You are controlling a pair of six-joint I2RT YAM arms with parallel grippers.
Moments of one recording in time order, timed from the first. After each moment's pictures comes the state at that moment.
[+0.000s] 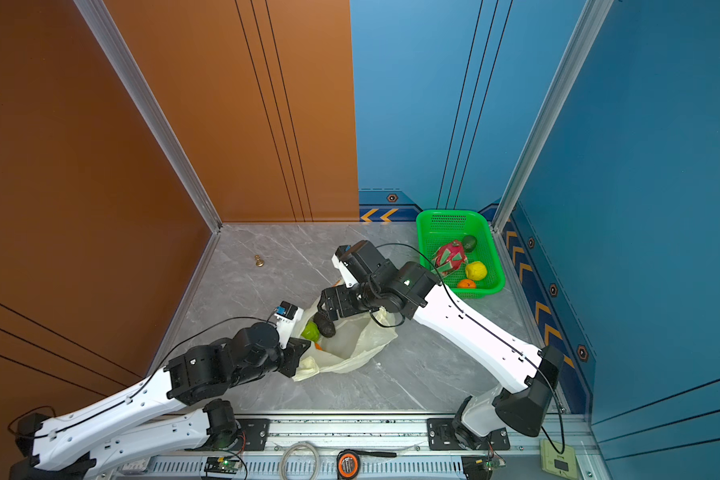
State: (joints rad) left arm -1.04 0.79 0.77 -0.68 -0.19 -0.58; right arm 0.92 1.47 1.62 -1.00 -0.15 0.51
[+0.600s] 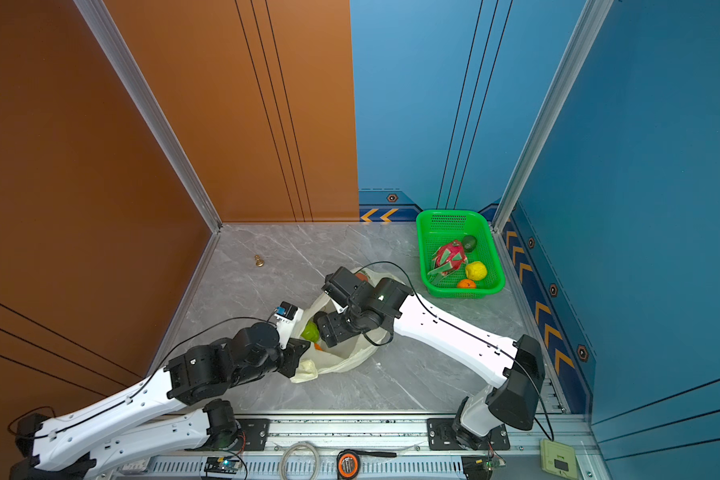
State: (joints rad) left arm -1.03 0.79 0.77 -0.69 -0.19 -0.58; right arm 1.00 1.53 1.48 -1.02 -0.06 0.48
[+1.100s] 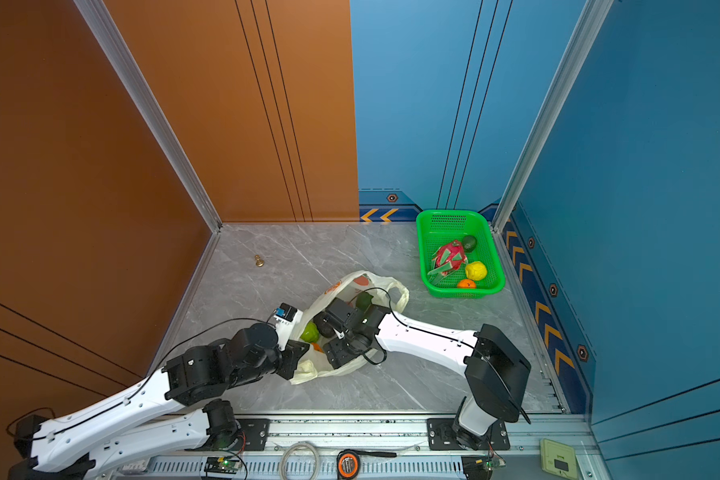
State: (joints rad) left arm -1.03 0.77 0.77 -0.72 -0.17 -0.58; right arm 1.05 1.61 1.14 -0.74 -0.06 0.43
